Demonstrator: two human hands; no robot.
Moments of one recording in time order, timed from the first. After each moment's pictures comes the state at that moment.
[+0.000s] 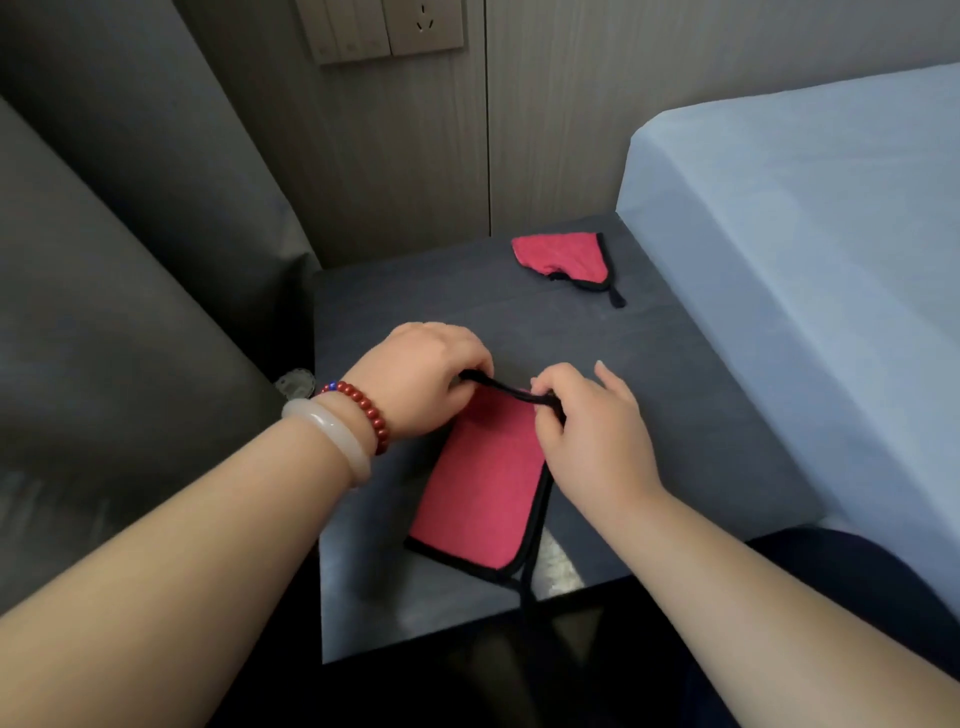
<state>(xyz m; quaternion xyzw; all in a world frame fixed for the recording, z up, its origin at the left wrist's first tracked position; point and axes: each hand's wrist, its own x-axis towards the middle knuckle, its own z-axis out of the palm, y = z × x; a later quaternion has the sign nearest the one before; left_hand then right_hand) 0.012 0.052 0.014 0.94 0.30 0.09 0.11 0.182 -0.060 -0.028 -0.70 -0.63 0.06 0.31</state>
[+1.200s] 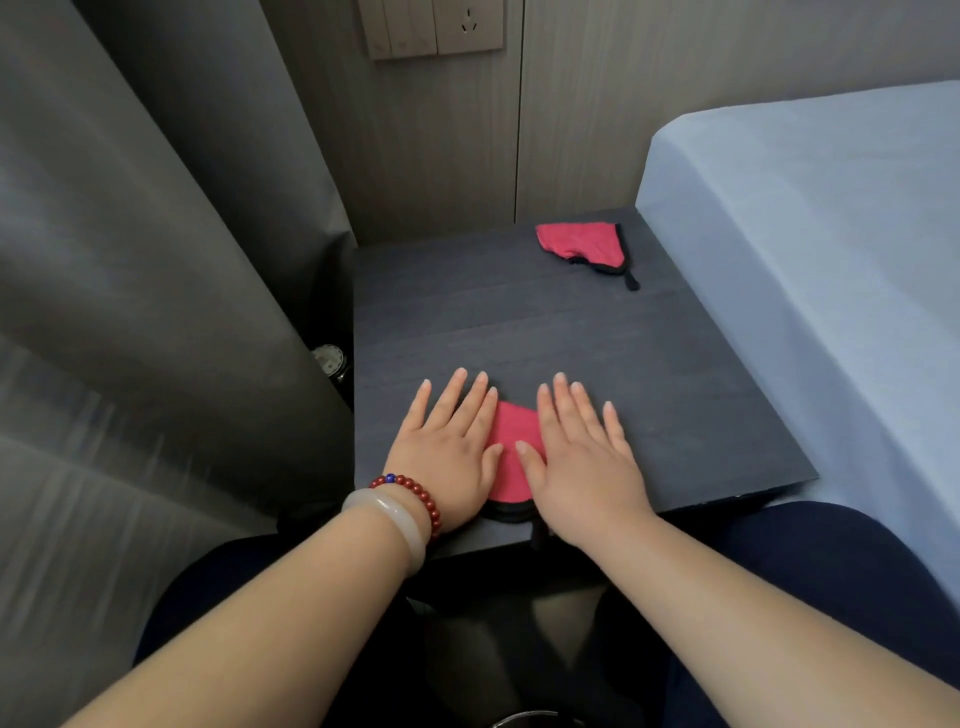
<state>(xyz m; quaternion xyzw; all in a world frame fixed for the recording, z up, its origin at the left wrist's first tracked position) -0.010 -0.065 -0.050 0.88 0.47 -0.06 0.01 0.153 -0.118 -0.060 -0.73 -0.67 0.08 0.04</state>
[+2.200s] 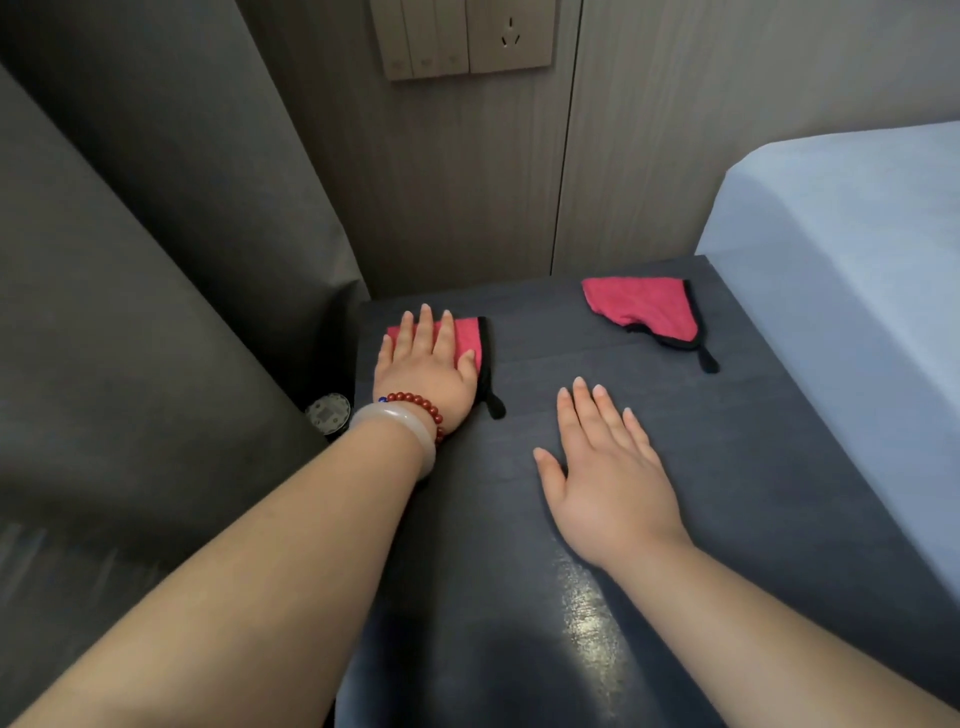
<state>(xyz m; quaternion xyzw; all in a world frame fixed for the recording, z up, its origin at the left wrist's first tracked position) 0.004 0.157 -0.066 0.74 0.66 -0.04 0.09 0.167 0.015 -0.077 -0.72 -0.68 0.07 0.08</state>
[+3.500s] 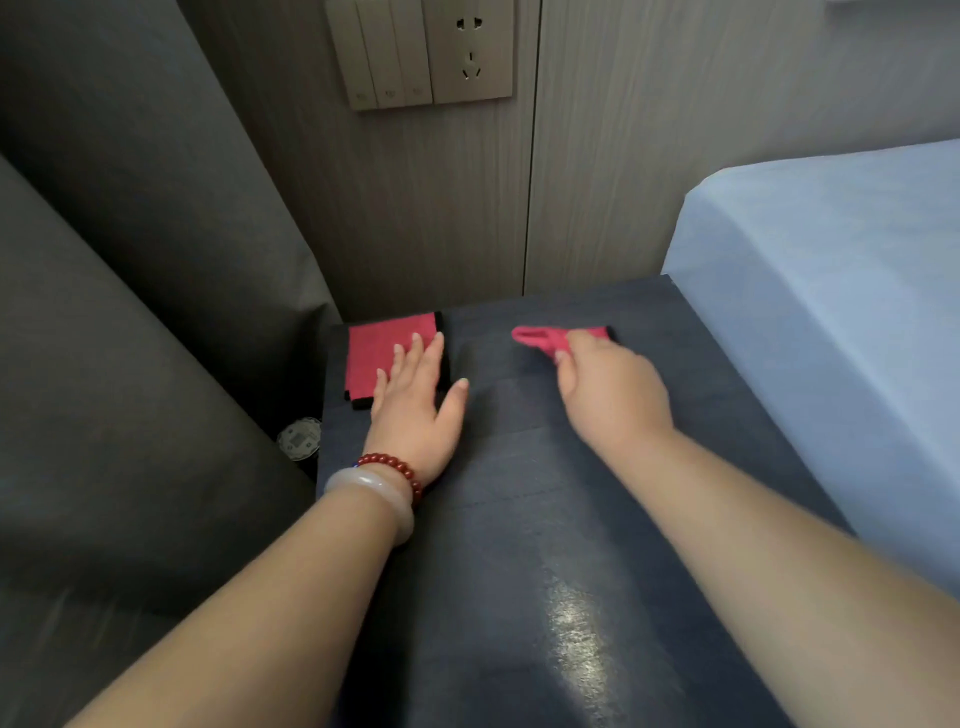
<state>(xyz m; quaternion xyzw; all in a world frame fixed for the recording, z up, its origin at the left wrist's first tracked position) 0.014 0.124 -0.066 0.74 0.60 0.22 0.22 0.218 0.095 -0.039 -0.73 -0.66 -0.03 0.17</state>
